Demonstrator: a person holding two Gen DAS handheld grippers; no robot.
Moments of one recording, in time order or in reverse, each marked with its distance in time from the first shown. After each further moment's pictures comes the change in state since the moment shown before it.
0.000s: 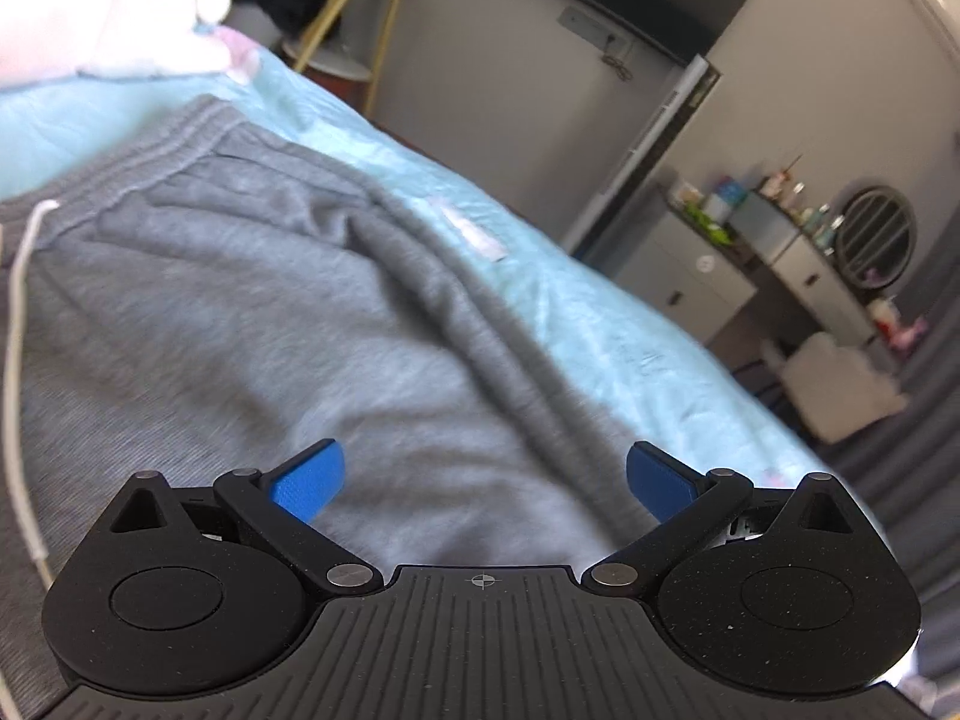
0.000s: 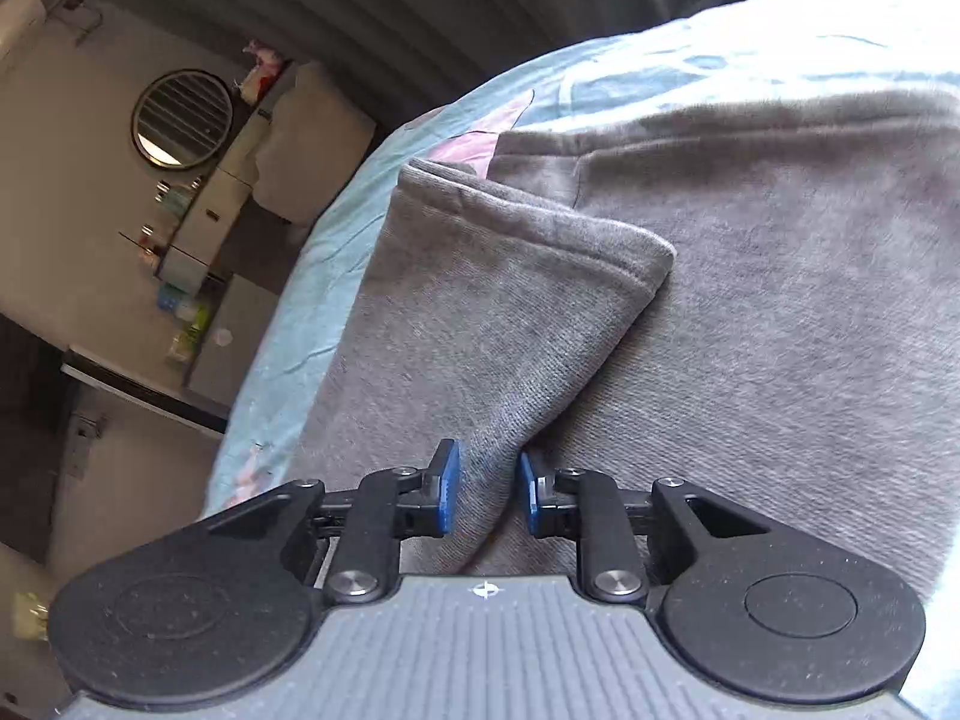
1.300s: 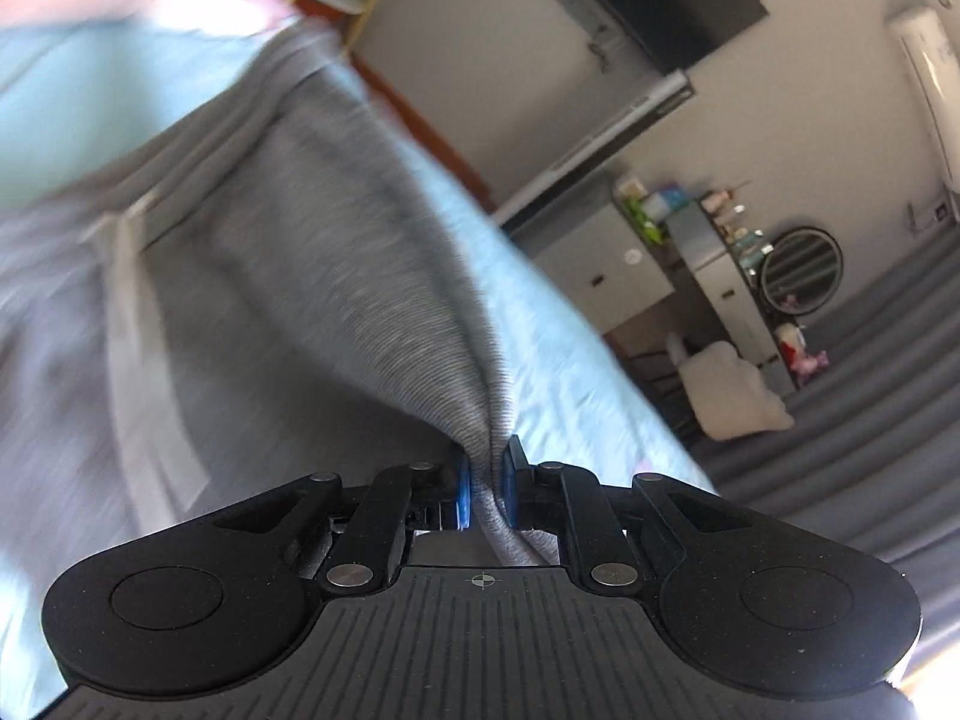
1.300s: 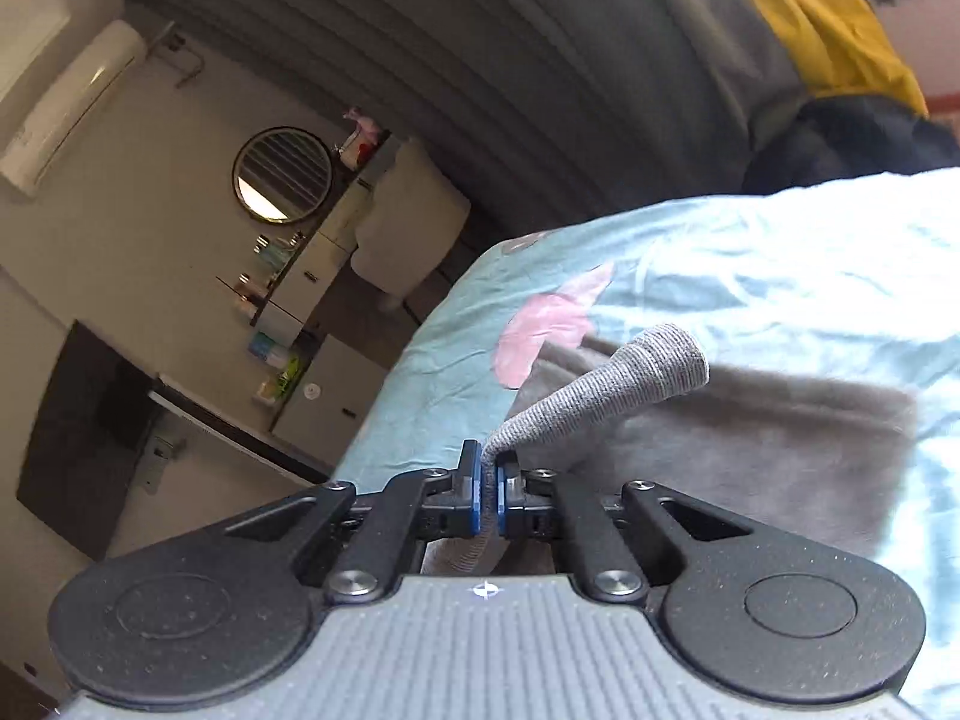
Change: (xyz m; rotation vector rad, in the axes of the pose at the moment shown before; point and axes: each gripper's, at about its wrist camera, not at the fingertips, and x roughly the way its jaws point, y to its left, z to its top) left arm -0.122 0.064 0.023 -0.165 0.146 -0.158; right arm -0.119 -0.004 0.055 -0.196 -0.138 0.094
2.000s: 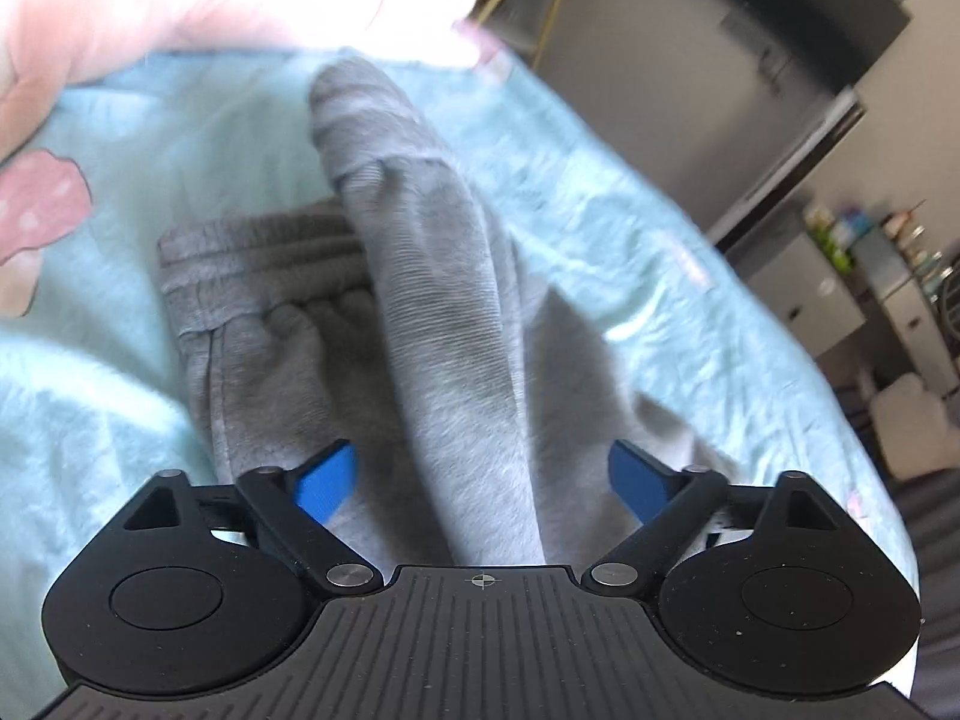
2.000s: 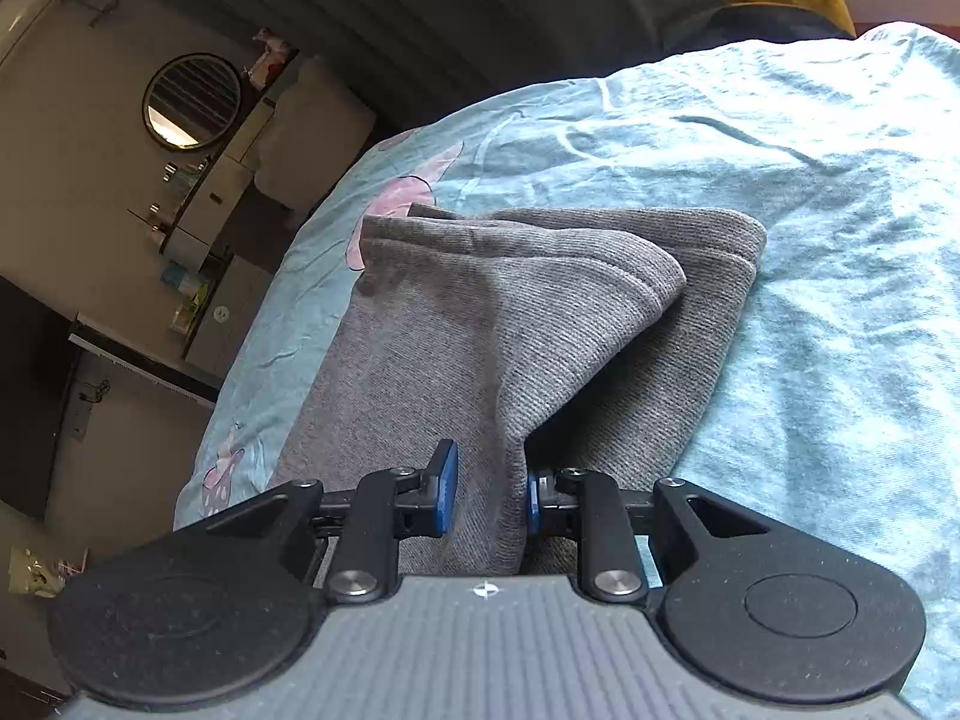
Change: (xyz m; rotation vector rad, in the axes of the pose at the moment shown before) left arm 0.004 0.044 0.012 -0.022 -0.063 0.391; right arm 0.025 -0.055 -0.041 0.079 0.177 -0.121
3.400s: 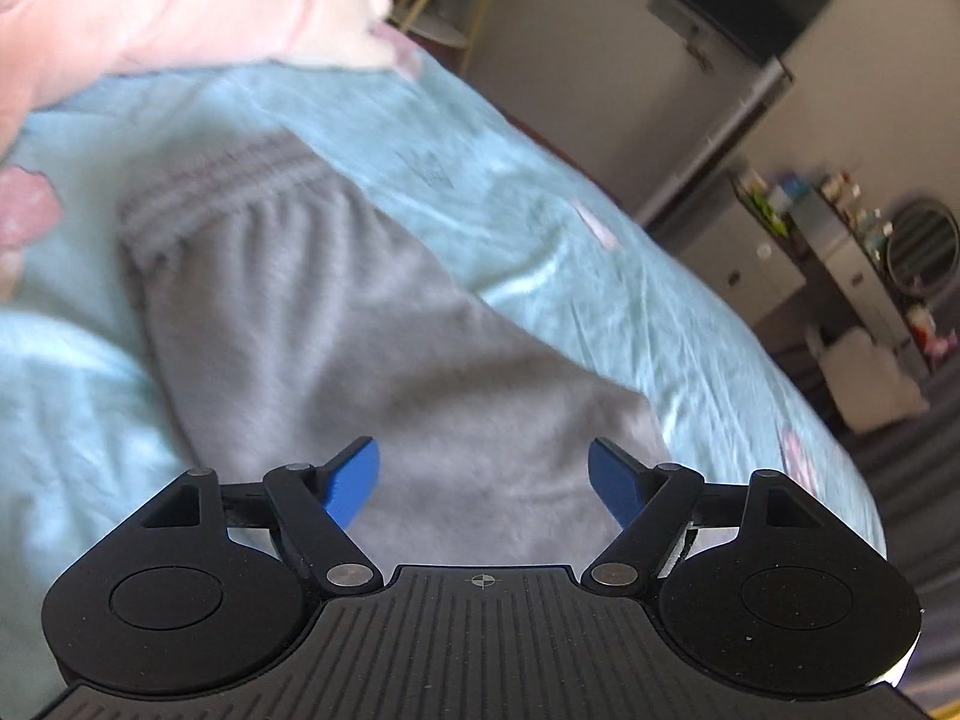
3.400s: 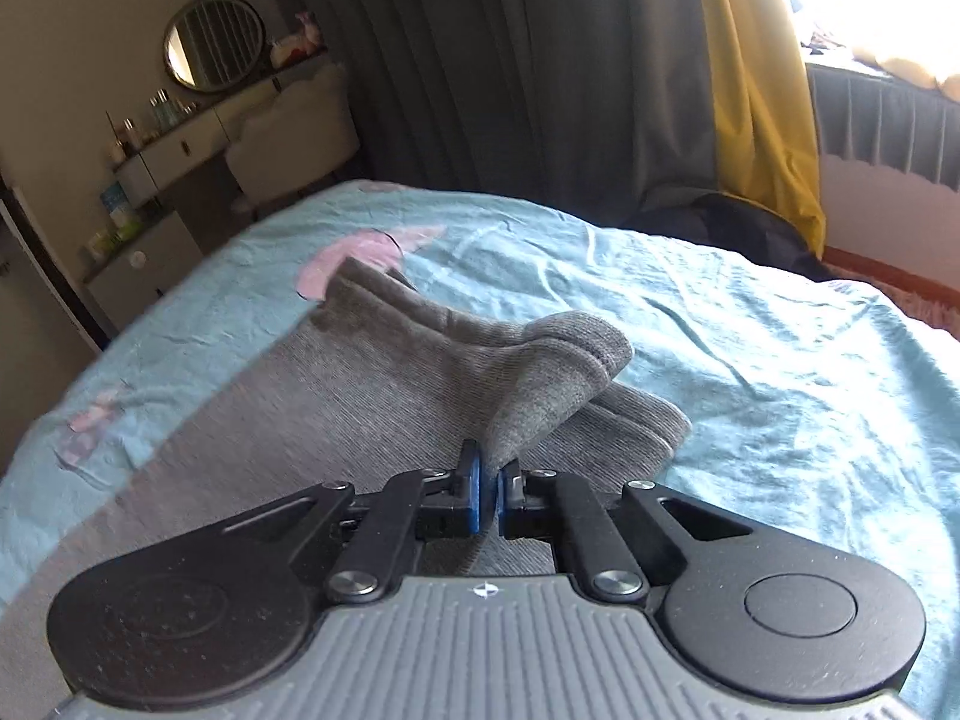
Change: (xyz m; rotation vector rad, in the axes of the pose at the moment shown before) left arm -0.033 -0.040 -0.043 0.098 0.010 -0.096; right arm -0.013 0.035 -0.004 -0.408 -0.128 -0.390
